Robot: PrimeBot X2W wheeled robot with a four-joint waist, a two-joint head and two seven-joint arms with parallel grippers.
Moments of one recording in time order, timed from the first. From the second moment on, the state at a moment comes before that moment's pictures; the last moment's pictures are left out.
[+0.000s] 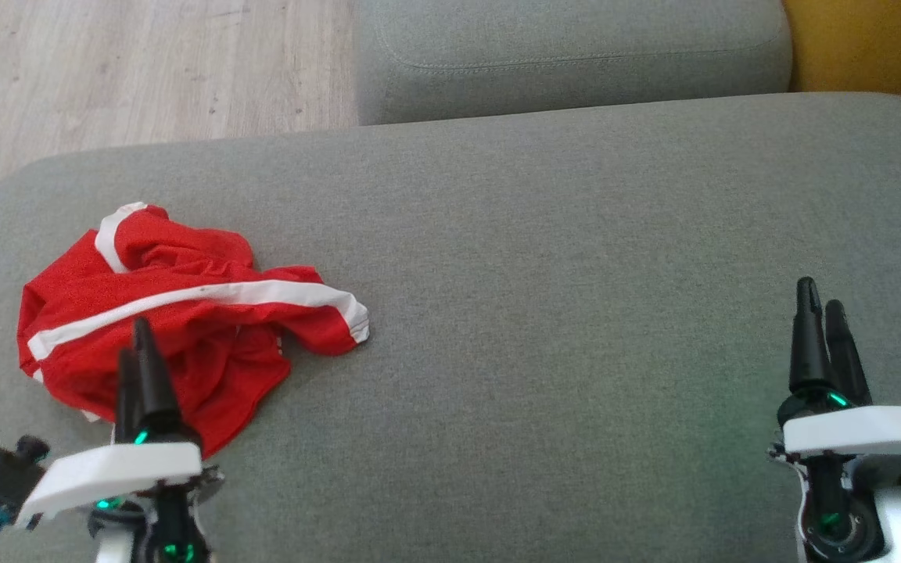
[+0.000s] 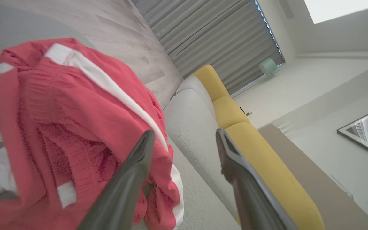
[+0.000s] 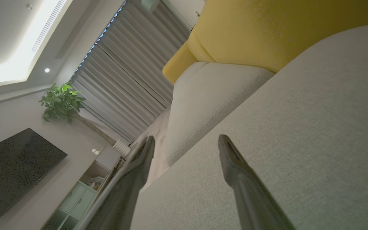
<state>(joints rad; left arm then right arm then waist) -0.04 0.04 0.01 0.12 -1.07 -0.09 -0.06 -0.03 -0.04 -0.06 0.14 0.83 0.13 -0.06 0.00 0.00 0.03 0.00</state>
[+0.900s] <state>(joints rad) -0.05 0.05 -0.20 0.16 -0.52 -0.10 -0.13 -0.03 -0.04 0.04 0.12 0.35 0.13 -0.13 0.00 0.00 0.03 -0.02</state>
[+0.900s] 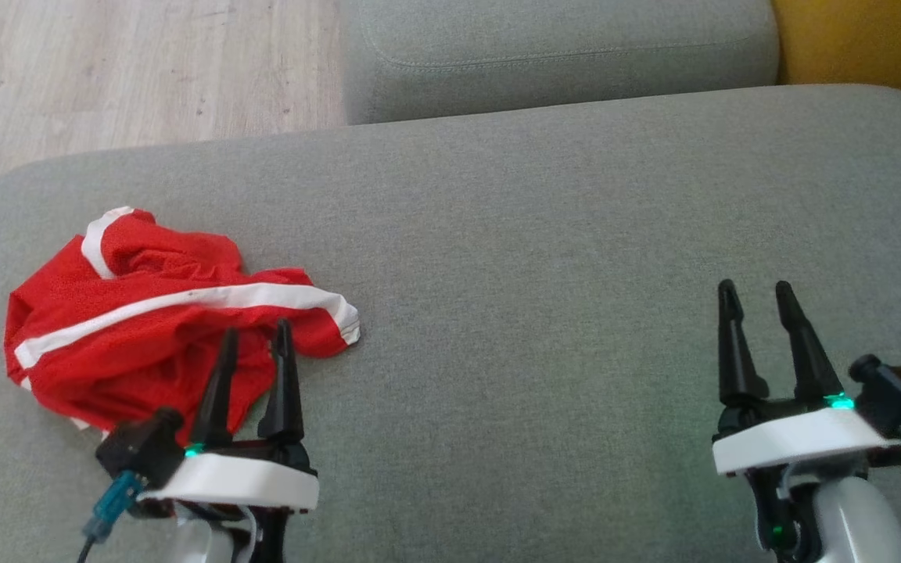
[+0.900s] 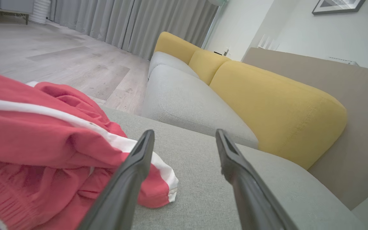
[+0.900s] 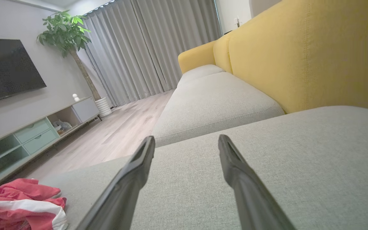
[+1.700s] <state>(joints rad) -0.09 0.09 -0.29 0.17 -0.21 -0.07 -0.20 -0.03 -0.04 0.09 0.10 -0.01 0.13 -0.20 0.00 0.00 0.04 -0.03</state>
